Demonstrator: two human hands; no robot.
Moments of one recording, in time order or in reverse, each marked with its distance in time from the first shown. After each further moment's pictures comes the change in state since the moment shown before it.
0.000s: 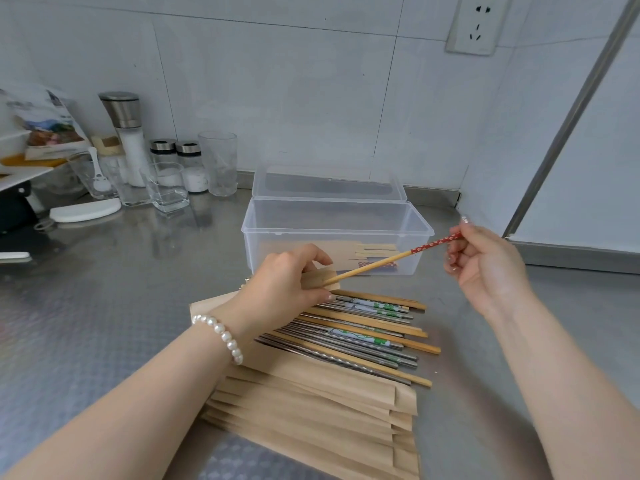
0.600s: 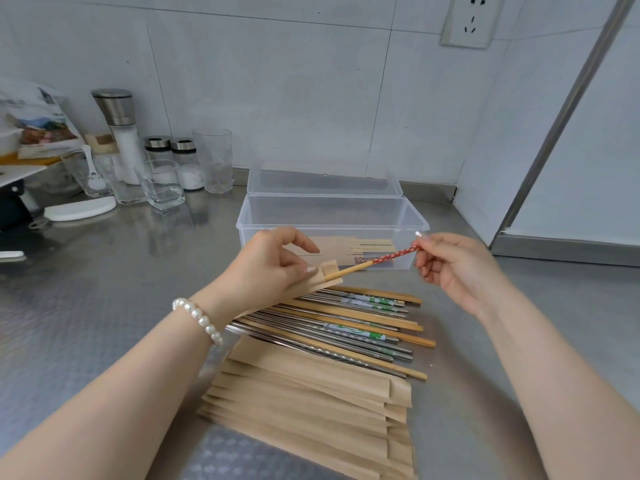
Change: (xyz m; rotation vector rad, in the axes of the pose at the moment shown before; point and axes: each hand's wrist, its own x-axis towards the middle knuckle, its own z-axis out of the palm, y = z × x) left_hand 0.003 0.000 -0.015 -0.288 -0.007 -0.110; right_hand -0.007 0.005 0.004 -0.260 -0.225 0.130
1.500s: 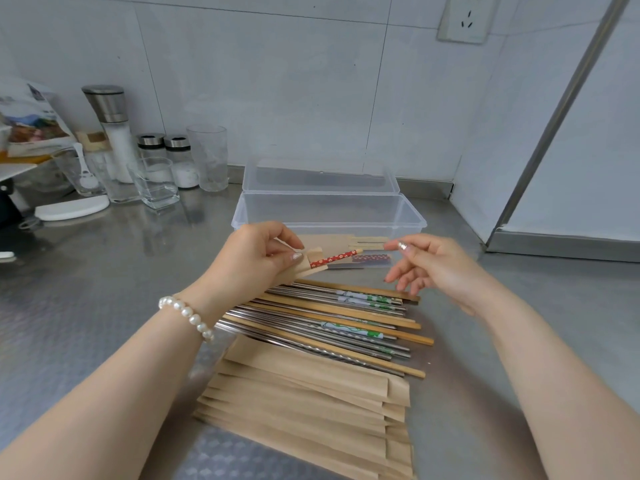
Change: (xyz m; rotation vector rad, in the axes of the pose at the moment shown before) left_hand 0.003 -0.004 -0.008 0.108 0.105 0.003; right_hand -0.007 -0.001 0.012 -0.468 -0.169 0.000
